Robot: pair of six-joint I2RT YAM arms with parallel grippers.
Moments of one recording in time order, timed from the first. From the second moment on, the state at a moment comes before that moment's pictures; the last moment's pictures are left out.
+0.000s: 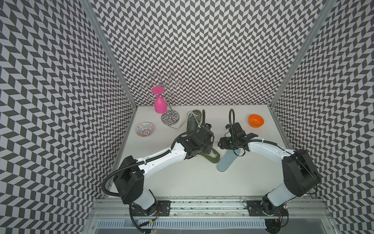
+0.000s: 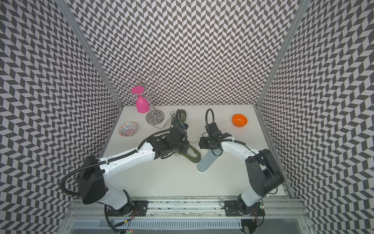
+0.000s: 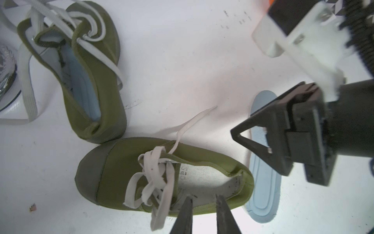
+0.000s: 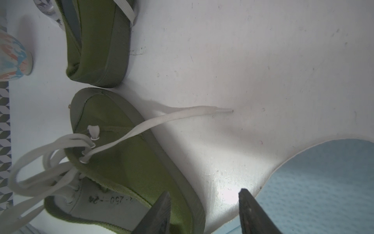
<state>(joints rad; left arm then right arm) -0.91 1.57 1.25 -0.53 -0.20 -0.36 0.46 1.60 1.01 -0.41 -0.18 0.47</state>
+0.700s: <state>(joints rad) -0.85 1.82 1.33 -0.65 -0.19 -0.25 0.41 1.58 1.01 -0.41 -0.21 0.47</state>
